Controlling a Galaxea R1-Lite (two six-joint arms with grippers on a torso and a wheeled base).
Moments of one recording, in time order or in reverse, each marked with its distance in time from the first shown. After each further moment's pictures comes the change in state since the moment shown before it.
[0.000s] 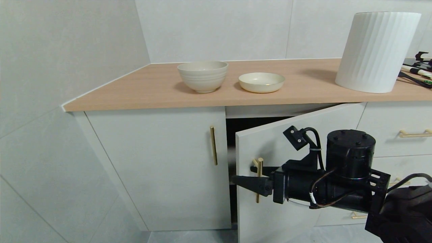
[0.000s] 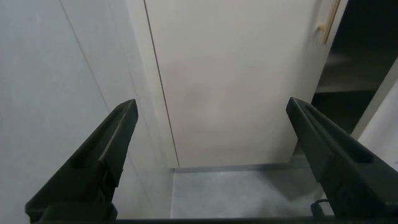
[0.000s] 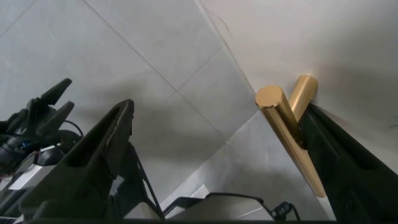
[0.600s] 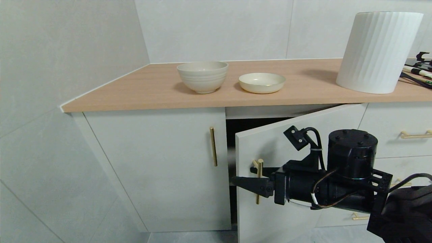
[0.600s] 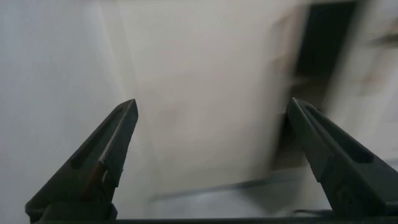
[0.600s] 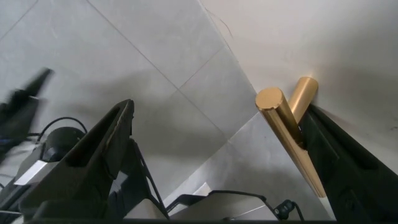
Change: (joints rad) left arm -0.013 0.039 -0.166 0.036 -0.165 -0.047; right arm 0.001 -0.010 0.002 0.002 0.010 0.001
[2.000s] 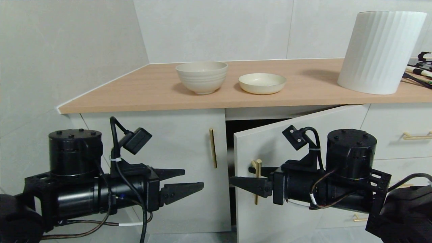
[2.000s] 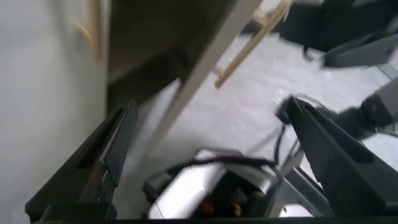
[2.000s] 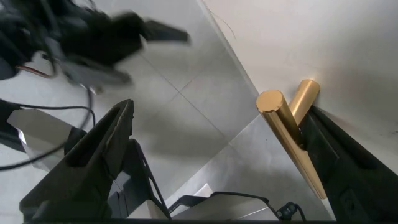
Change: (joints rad) left arm -0.341 1.529 -0.361 -0.653 -0.473 -0.206; right arm 0.002 0.006 -0.007 -0.004 0.000 0.005
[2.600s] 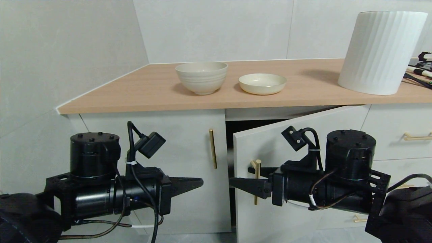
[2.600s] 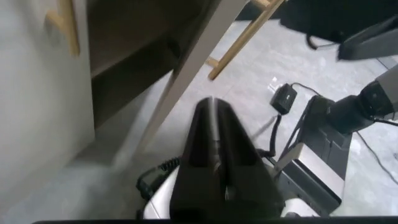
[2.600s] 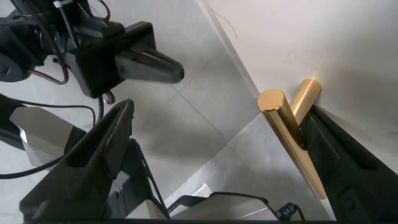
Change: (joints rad) left arm -0.049 0.062 -0.006 -0.053 -0.001 0.006; right arm 0.003 0.006 0.001 -0.001 -0.001 -0.005
